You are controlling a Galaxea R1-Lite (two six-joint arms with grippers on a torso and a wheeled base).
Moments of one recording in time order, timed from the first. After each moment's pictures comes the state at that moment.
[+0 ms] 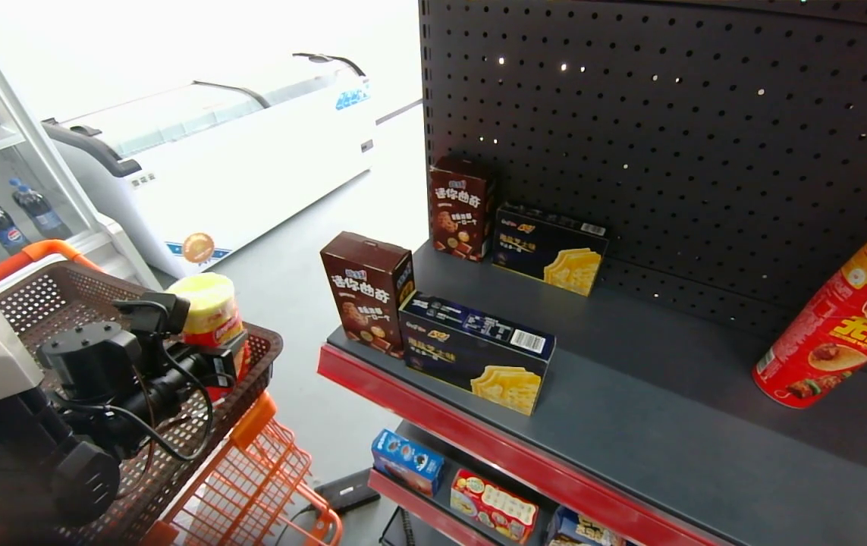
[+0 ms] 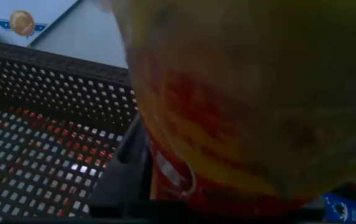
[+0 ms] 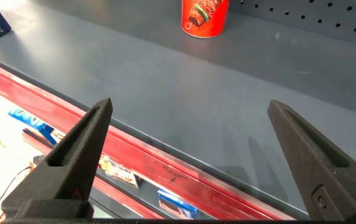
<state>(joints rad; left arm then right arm) 0.11 2.12 -0.50 -1.49 -0.17 0.06 0.00 0.01 0.00 0.00 -0.02 0.00</state>
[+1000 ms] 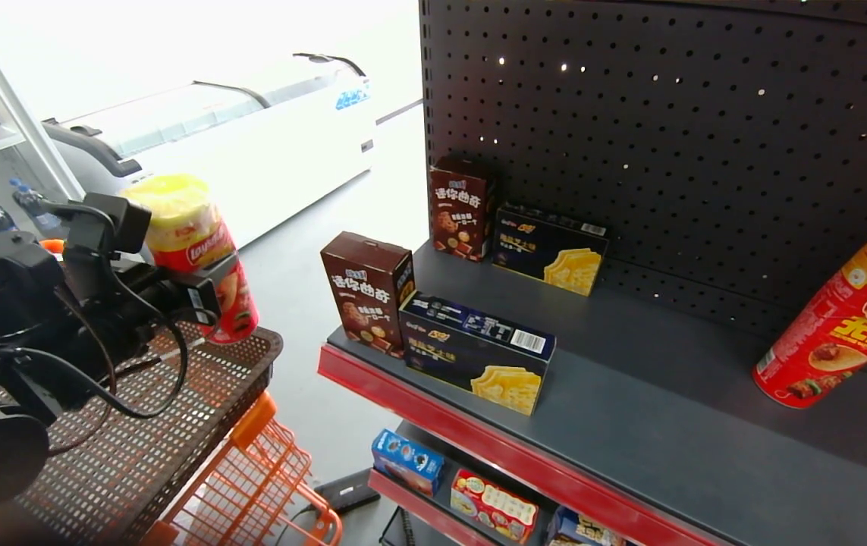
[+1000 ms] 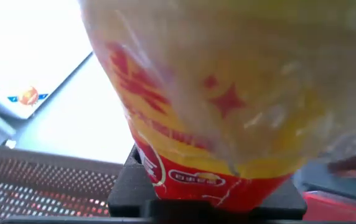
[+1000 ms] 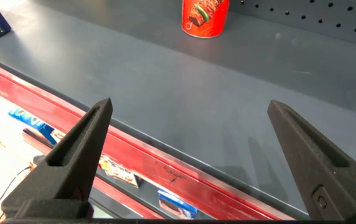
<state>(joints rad) -0.01 1.70 -0.61 -1.18 -0.18 0.11 0.00 0.01 0.00 0.00 -0.02 0.00</state>
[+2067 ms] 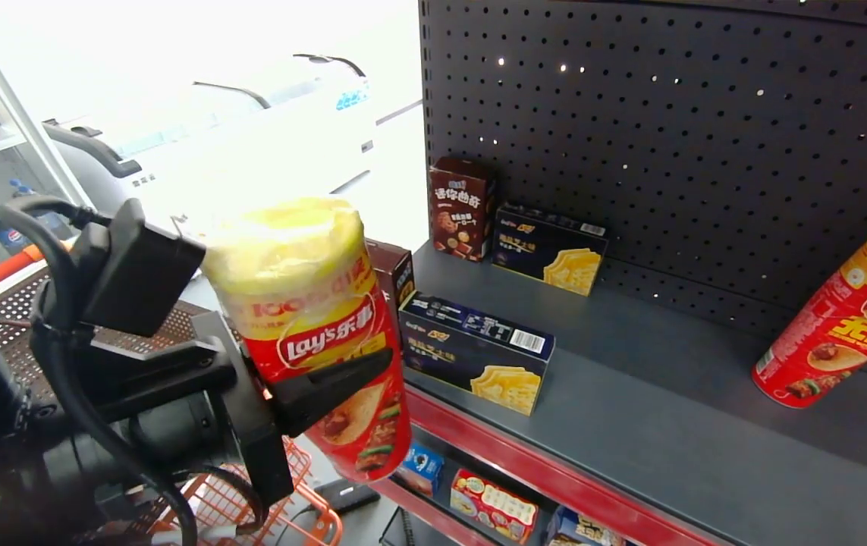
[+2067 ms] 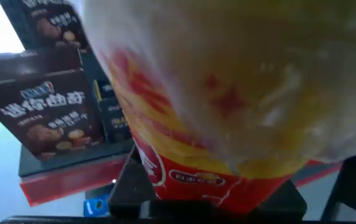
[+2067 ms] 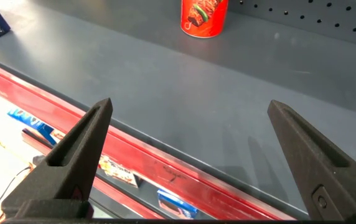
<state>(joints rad) -0.70 1.29 -0.57 -0.66 -0.18 -0.01 0.00 0.01 0.00 0.00 -0.02 0.00</state>
